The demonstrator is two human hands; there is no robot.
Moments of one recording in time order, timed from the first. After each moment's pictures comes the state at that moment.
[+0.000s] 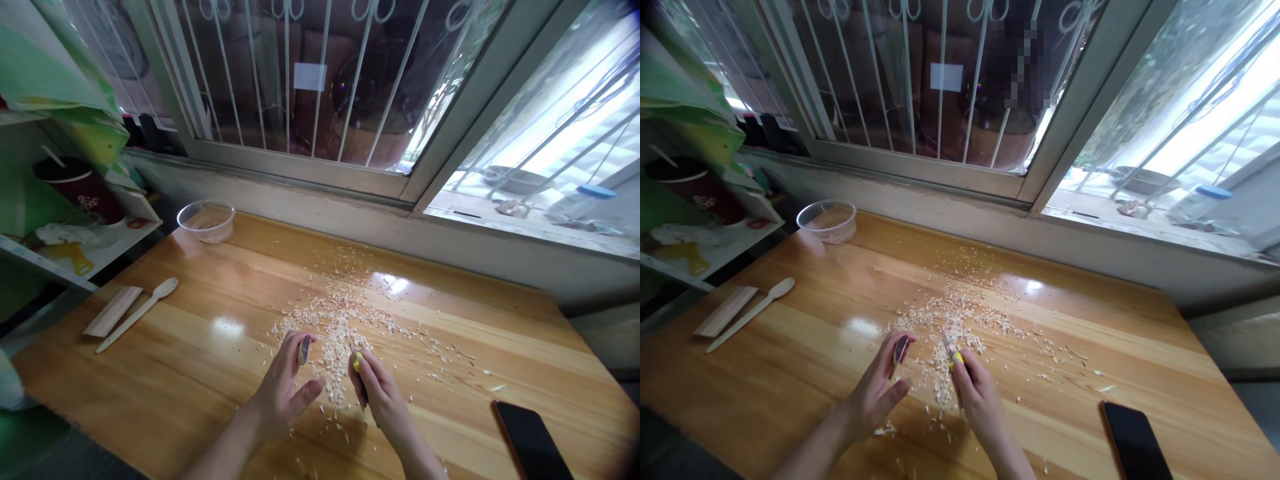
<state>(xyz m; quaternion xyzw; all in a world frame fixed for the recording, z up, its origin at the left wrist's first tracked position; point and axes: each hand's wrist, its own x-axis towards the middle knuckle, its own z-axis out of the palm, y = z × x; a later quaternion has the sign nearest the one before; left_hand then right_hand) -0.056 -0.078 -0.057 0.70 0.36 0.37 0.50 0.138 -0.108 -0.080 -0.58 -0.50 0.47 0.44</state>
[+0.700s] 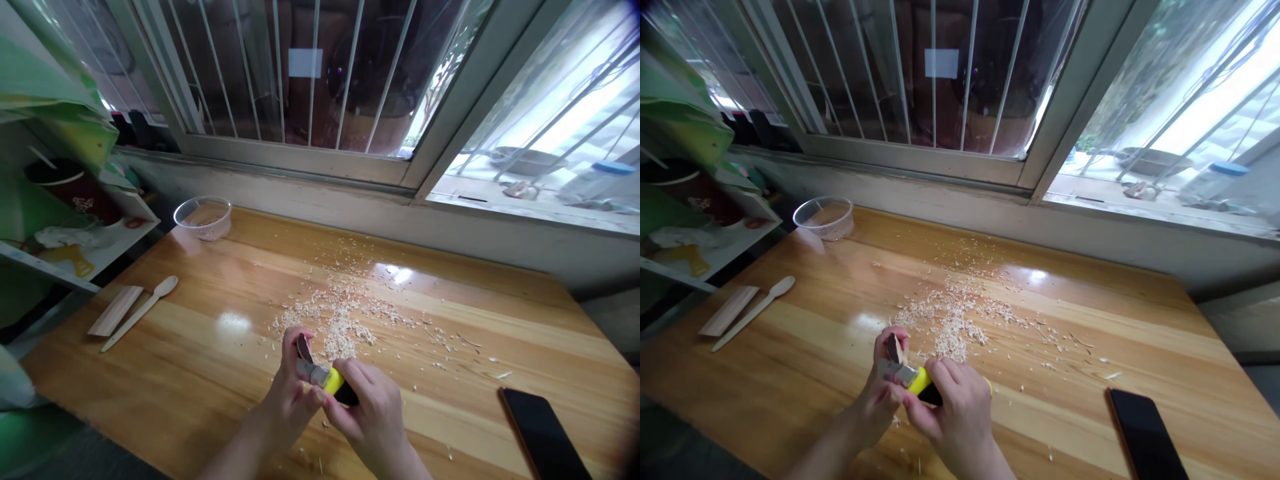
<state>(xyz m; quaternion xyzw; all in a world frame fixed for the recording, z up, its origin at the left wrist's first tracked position) -0.043 -0.093 -0.068 0.65 0.35 0.43 0.53 0.103 -0.117 -0.030 -0.56 -0.74 0.06 0.35</state>
